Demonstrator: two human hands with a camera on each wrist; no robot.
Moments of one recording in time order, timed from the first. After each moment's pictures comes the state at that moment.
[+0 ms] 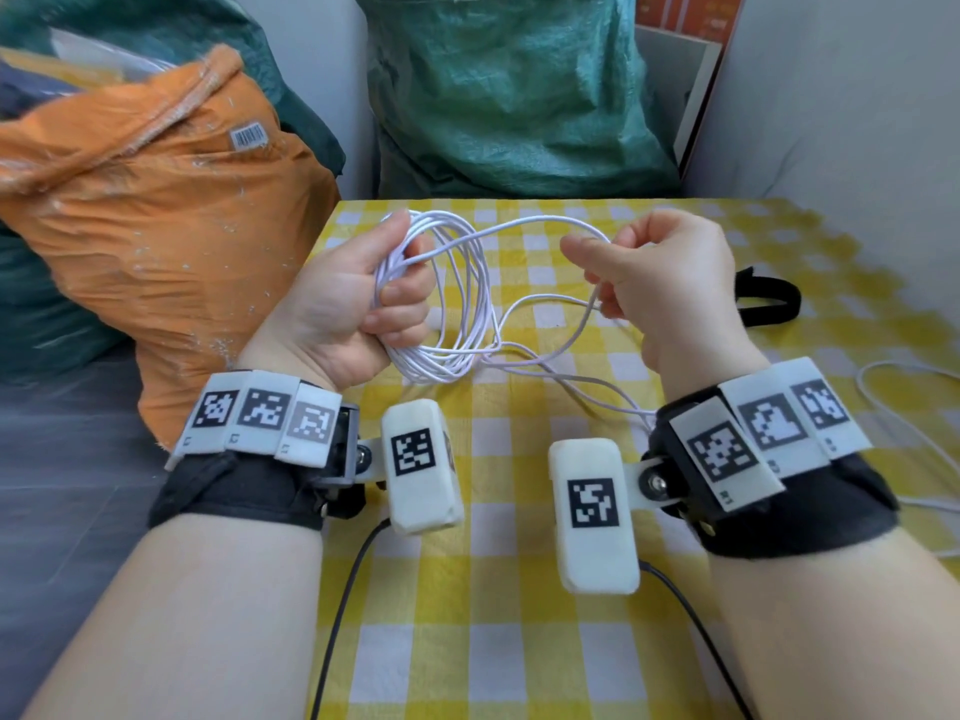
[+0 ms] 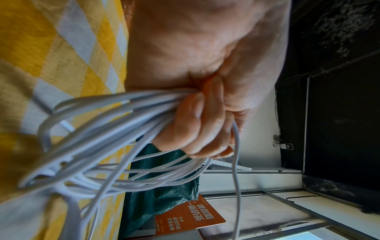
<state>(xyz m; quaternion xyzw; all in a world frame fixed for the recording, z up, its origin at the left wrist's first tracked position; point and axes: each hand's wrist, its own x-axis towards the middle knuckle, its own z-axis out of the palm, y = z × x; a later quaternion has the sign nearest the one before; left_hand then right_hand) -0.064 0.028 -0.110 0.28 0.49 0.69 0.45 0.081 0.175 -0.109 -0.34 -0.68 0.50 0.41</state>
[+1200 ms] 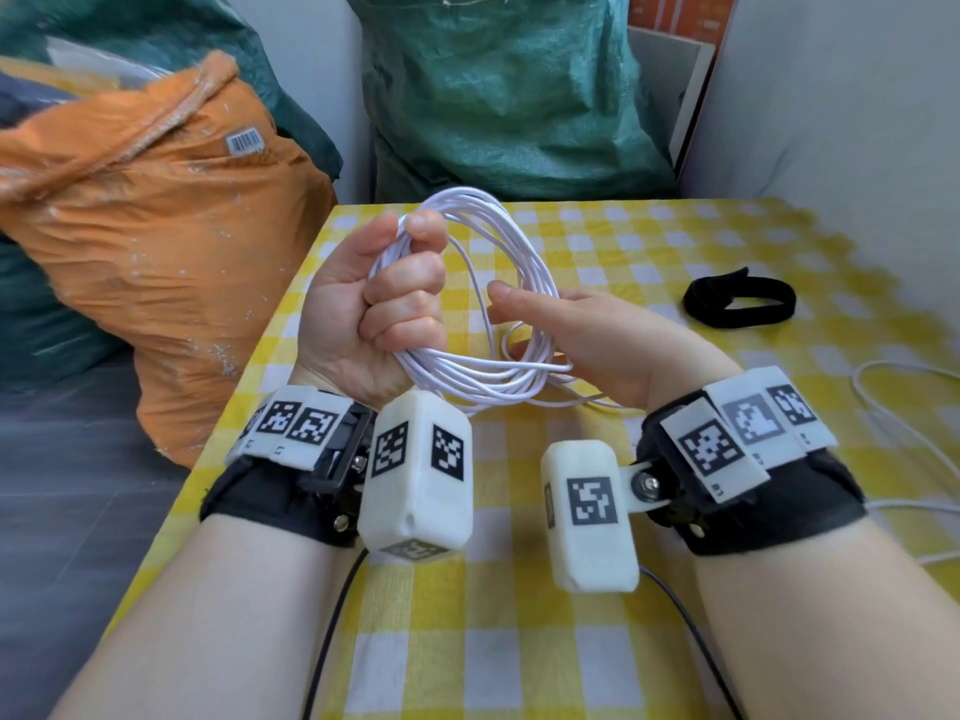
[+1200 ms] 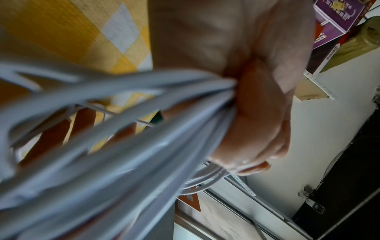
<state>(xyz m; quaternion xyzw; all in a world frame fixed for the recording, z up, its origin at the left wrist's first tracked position) -0.052 0.023 -0.107 0.25 0.19 0.70 0.65 0.073 0.166 -0.127 -0.25 -0.77 0.59 0.05</state>
